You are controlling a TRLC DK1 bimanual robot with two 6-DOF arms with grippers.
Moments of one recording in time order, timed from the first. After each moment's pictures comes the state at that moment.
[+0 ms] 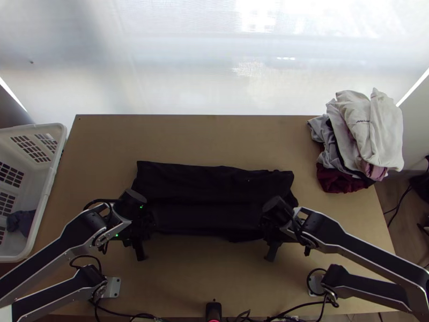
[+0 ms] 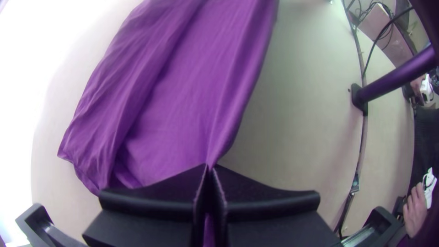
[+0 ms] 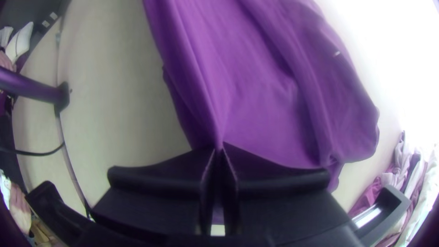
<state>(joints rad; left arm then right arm) -0.66 1.01 0.81 -0.92 0.09 0.53 0.90 1.14 0.77 -0.80 -0.02 -0.27</state>
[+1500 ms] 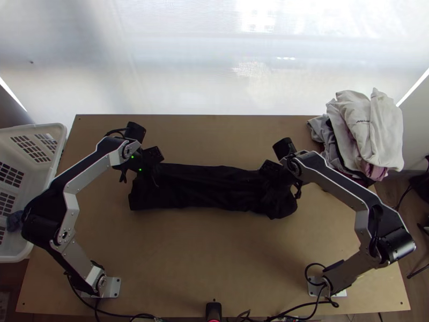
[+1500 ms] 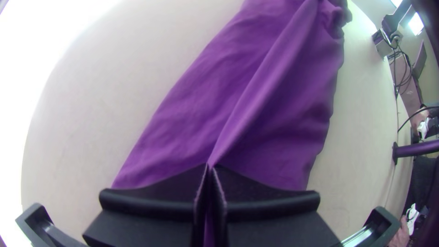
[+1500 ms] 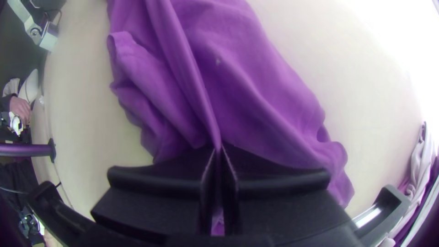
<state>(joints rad) -0.20 1.81 1.36 -0.80 0.25 0.83 0.39 1.70 1.17 -0.80 -0.25 -0.55</state>
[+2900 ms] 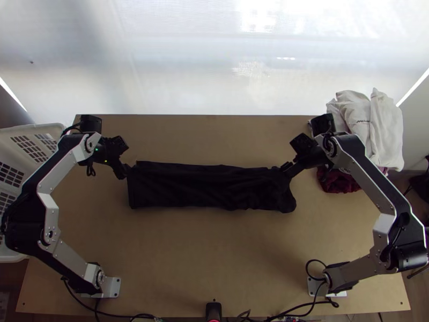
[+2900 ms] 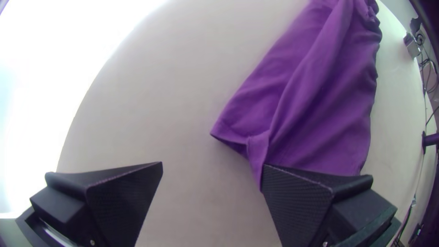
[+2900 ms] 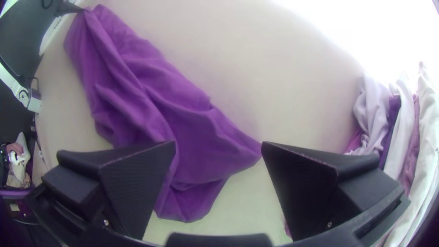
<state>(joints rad) 0.07 1.75 1.35 -0.72 0.20 1.00 0.17 1.62 1.34 -0.89 -0.24 -0.44</state>
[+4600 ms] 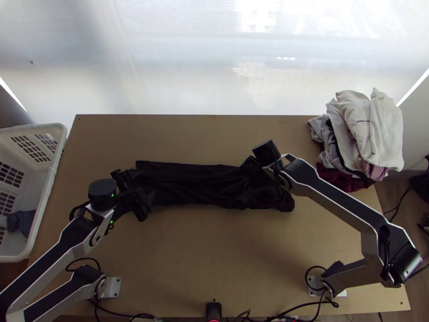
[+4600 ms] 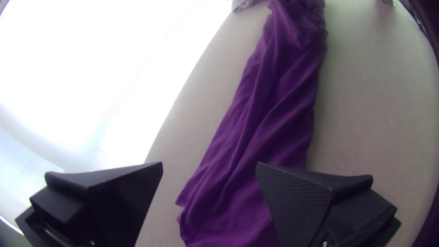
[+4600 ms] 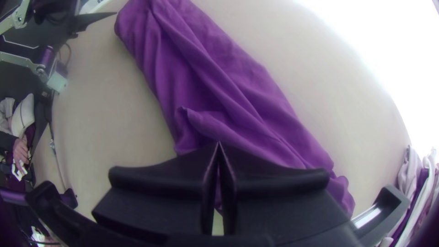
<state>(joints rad) -0.36 0.95 0.54 -0.05 0.03 0.90 0.64 1.58 1.21 -0.63 -0.21 -0.22</state>
